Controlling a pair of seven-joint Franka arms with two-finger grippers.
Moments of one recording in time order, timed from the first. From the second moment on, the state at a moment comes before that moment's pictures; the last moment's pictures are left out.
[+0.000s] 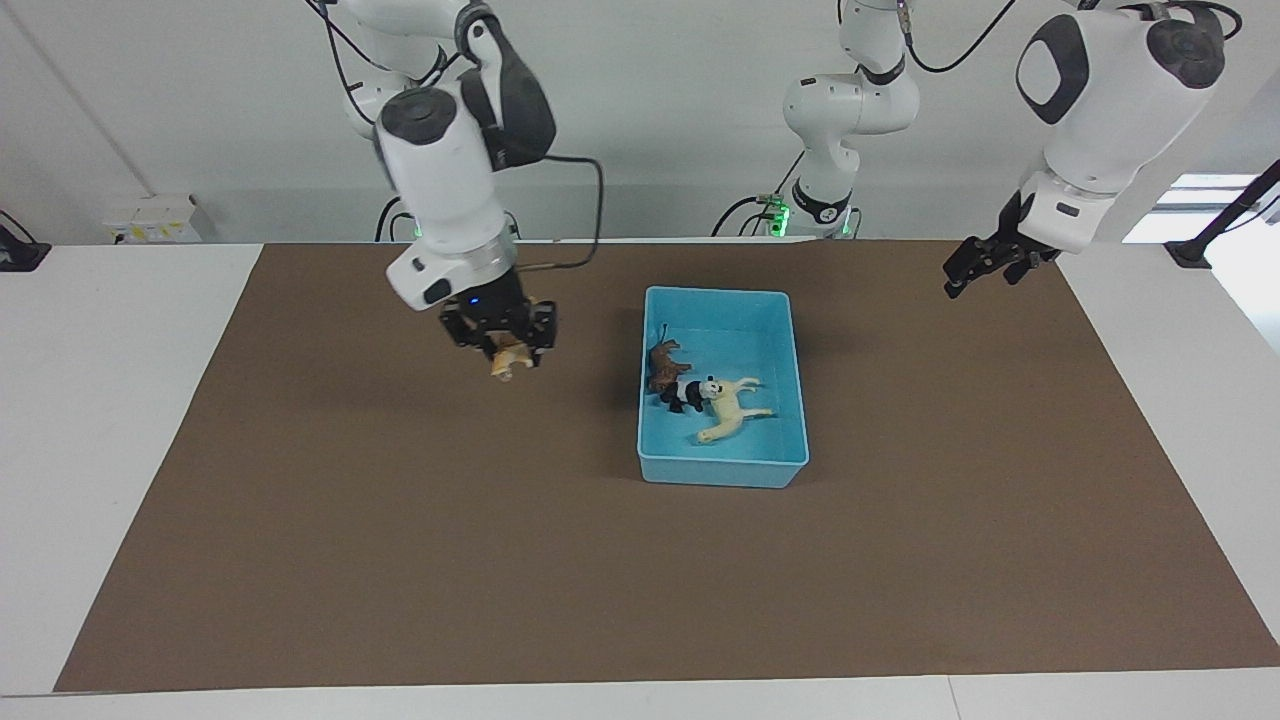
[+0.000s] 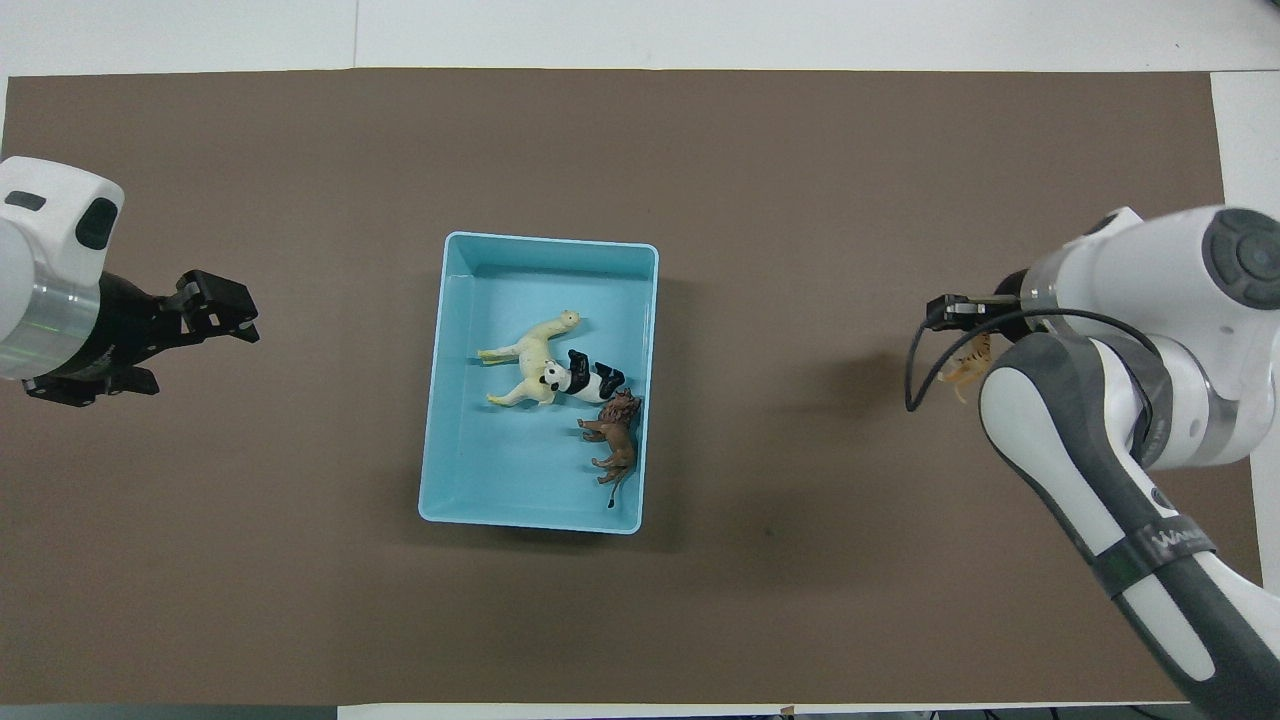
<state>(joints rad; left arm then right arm) -0.03 -0.02 0.04 -1.70 -0.02 1.58 -0.09 0.39 0.18 0.06 -1.63 0.07 1.95 0.56</state>
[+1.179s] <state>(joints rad) -0.04 0.02 0.01 -1.62 -0.02 1.47 -0.01 0.60 0.48 0.01 -1.39 0.00 2.15 0.90</state>
